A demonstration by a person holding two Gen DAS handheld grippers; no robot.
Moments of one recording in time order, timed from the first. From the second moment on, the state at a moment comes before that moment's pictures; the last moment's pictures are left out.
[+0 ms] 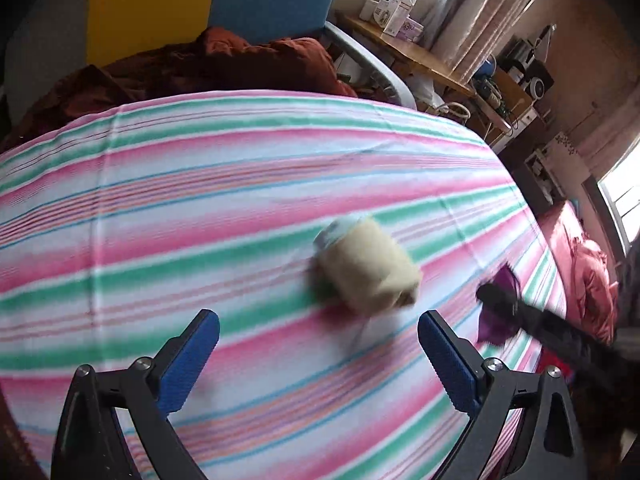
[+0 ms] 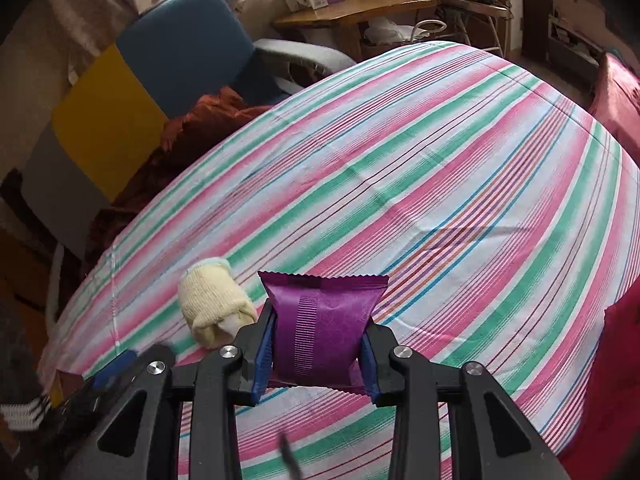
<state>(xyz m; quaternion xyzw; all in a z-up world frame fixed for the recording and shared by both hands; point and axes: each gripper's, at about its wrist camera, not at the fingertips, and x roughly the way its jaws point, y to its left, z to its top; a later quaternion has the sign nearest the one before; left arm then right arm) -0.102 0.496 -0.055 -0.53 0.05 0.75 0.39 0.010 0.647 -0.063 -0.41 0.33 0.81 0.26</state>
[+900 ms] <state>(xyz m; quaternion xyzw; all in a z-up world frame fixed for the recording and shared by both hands) -0.071 0.450 -0.082 -0.46 0.11 0.79 0.38 -0.032 0.611 -0.071 -0.45 0.28 0.84 0.13</state>
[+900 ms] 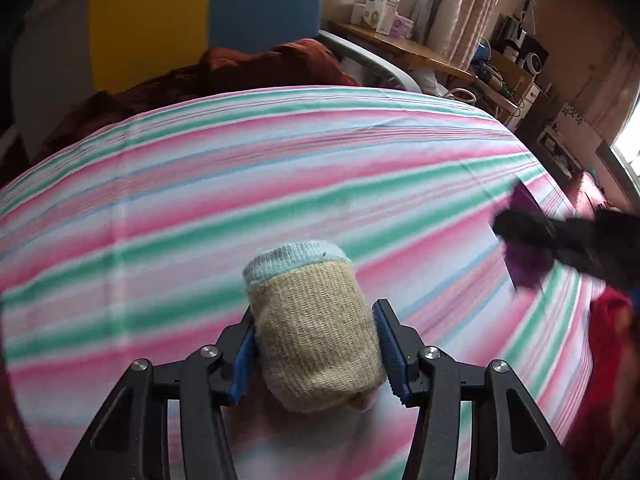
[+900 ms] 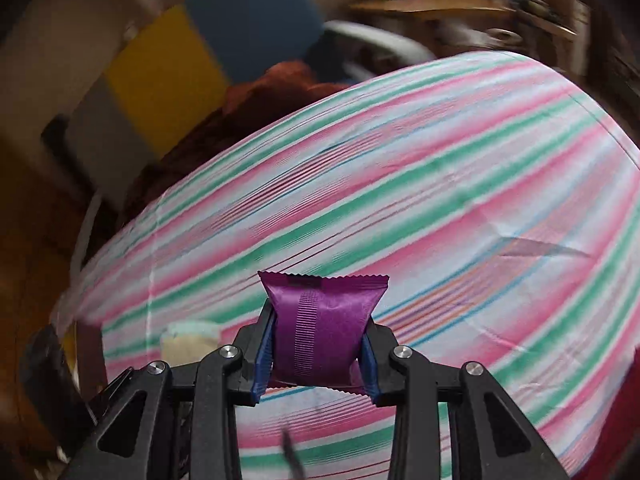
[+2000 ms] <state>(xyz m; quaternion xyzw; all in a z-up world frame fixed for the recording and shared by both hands) 0.013 0.344 -0.094 -0.37 0.15 0.85 0.35 -0.055 0.566 -0.071 -0.48 0.21 0.85 0.04</state>
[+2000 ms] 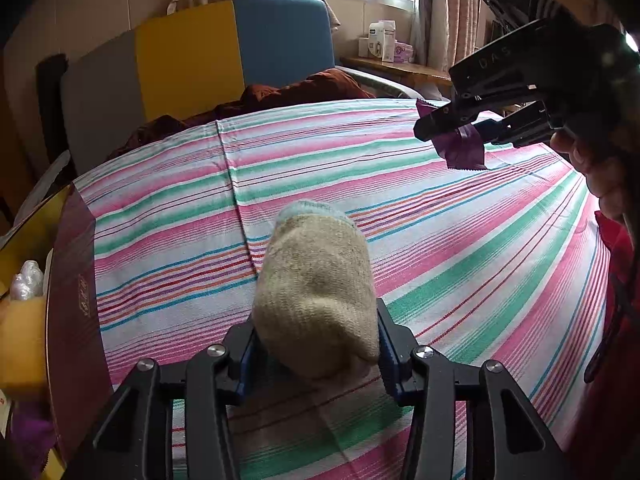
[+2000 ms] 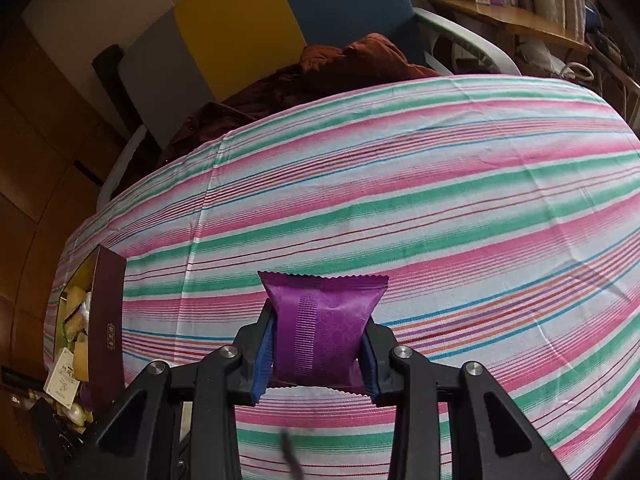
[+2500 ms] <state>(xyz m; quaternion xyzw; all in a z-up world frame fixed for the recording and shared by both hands) 0.038 0.309 -0.027 -0.32 0.14 0.86 0.37 -0.058 0.563 -0.074 -0.49 0.19 0.85 0.06</state>
